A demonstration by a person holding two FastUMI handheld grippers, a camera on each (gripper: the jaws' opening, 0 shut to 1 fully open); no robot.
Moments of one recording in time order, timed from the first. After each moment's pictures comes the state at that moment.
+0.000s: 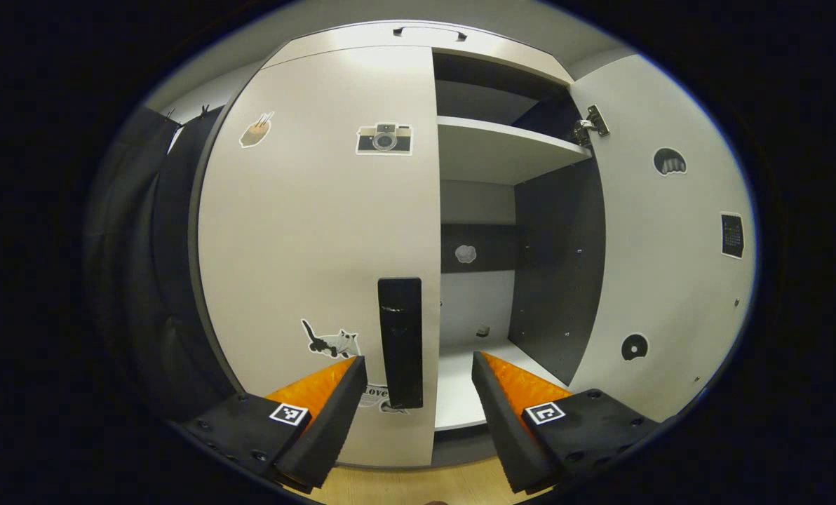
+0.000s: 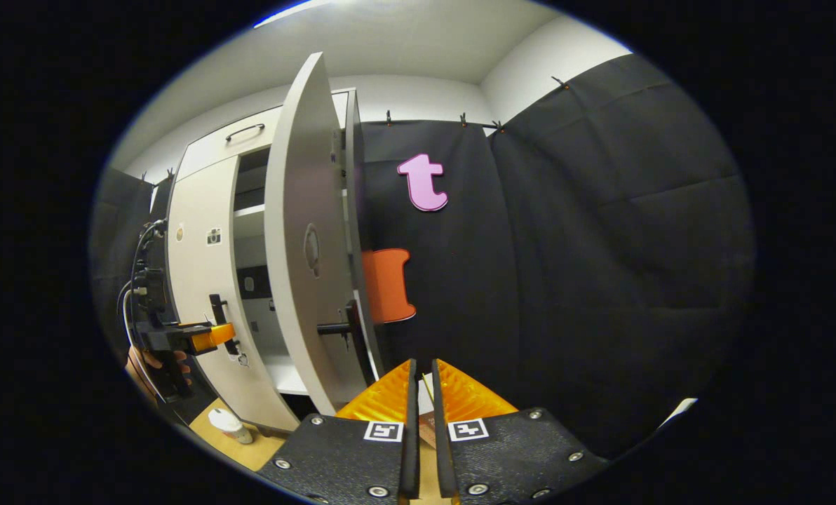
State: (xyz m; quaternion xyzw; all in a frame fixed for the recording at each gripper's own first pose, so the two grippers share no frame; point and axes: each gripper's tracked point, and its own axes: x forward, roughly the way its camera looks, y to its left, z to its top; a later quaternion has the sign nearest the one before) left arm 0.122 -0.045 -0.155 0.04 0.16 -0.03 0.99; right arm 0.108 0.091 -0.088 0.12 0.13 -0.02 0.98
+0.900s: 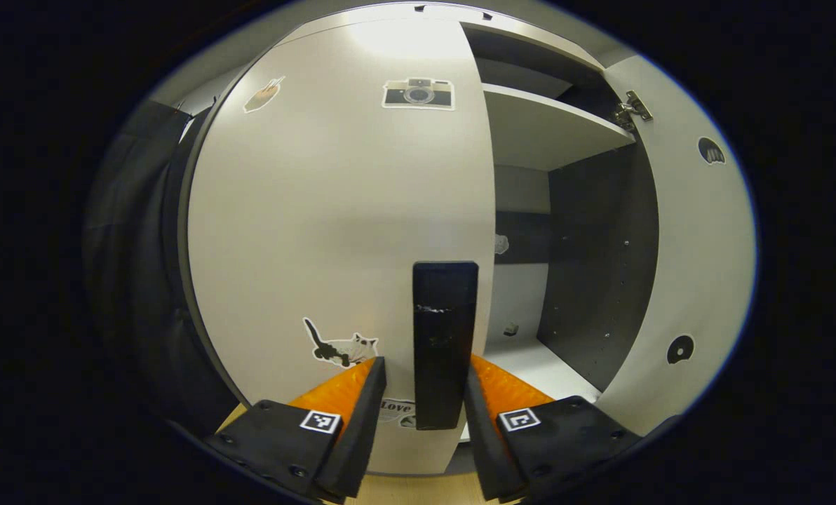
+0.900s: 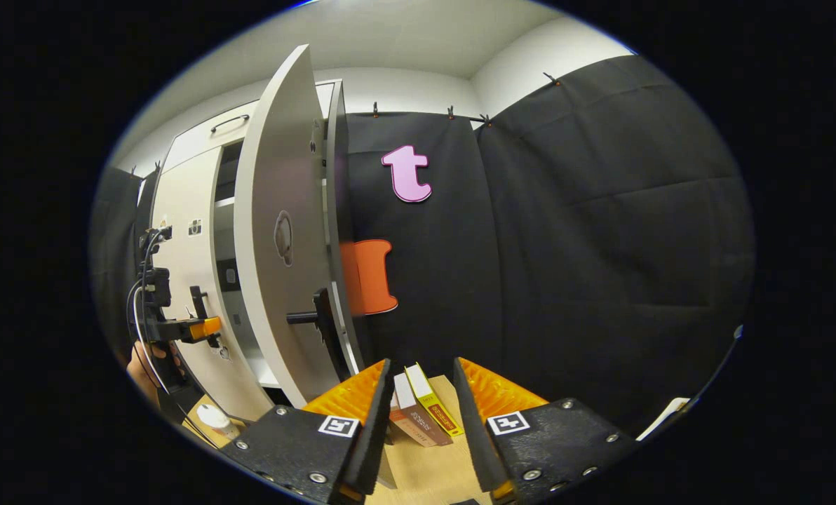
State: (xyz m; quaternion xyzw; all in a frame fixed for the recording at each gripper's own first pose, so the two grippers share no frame) left arm 0.154 -0.037 -0.181 0.04 0.17 -0.01 0.98; right arm 0.101 0.081 -0.095 0.11 0.16 -0.04 0.98
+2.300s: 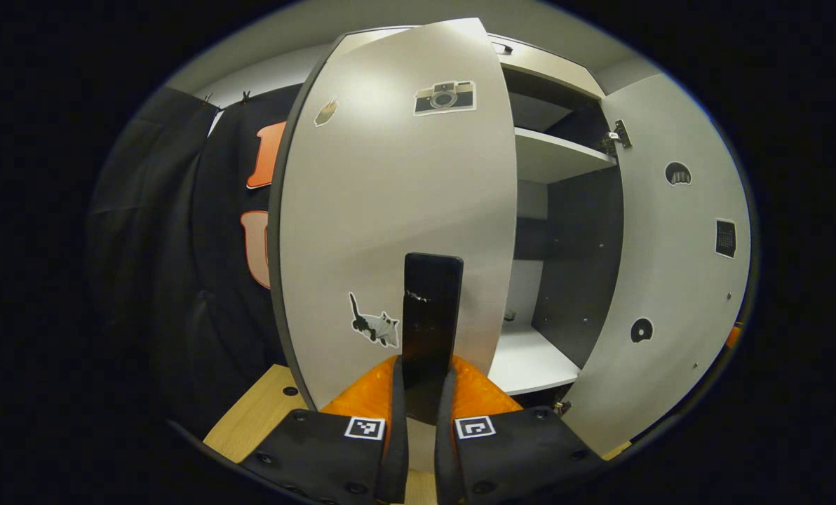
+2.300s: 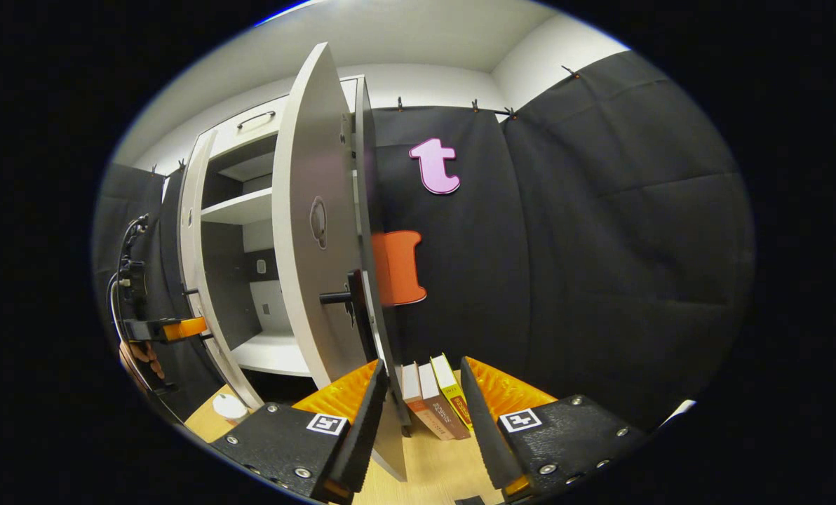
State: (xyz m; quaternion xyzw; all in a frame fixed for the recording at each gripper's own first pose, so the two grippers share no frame) left arm 0.043 0.006 -0.156 0.01 0.17 0.03 0.98; right arm 0.097 0.108 -0.095 0.12 0.16 0.03 0.98
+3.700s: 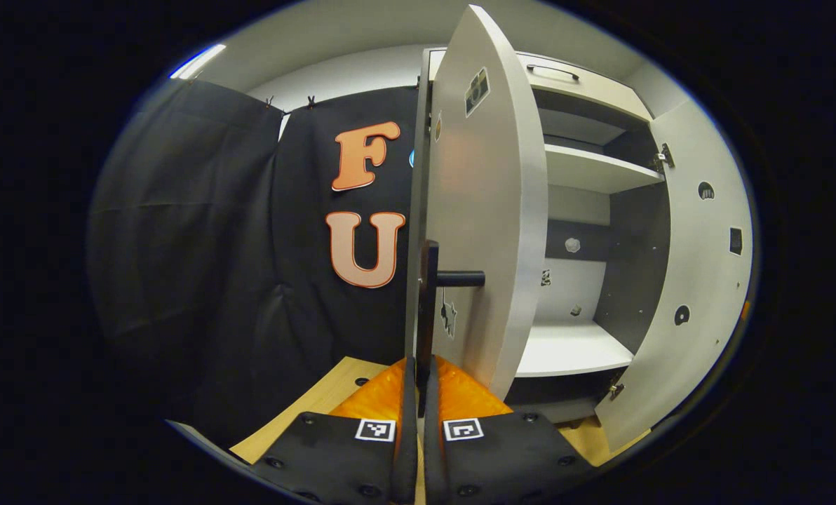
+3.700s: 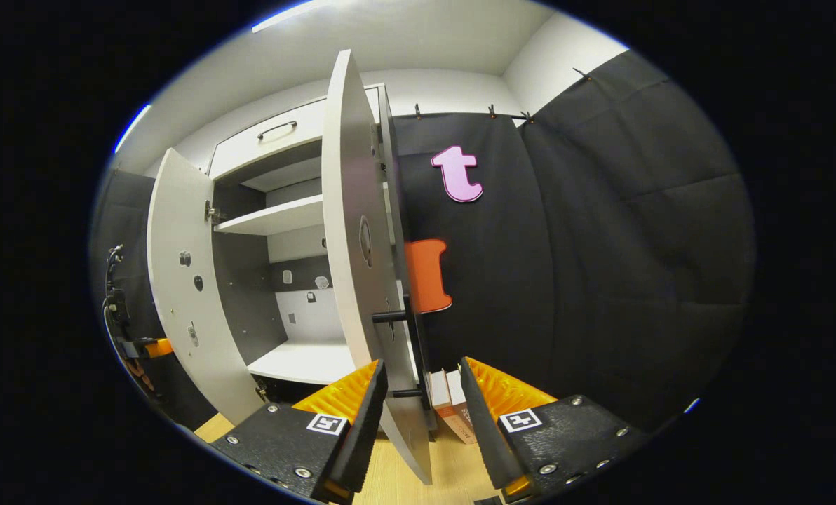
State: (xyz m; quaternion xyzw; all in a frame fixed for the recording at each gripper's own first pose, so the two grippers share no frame) left arm -0.046 0.123 -0.132 0.03 0.17 0.14 0.97; right arm 0.096 0.124 -0.079 0.14 0.14 0.07 0.98
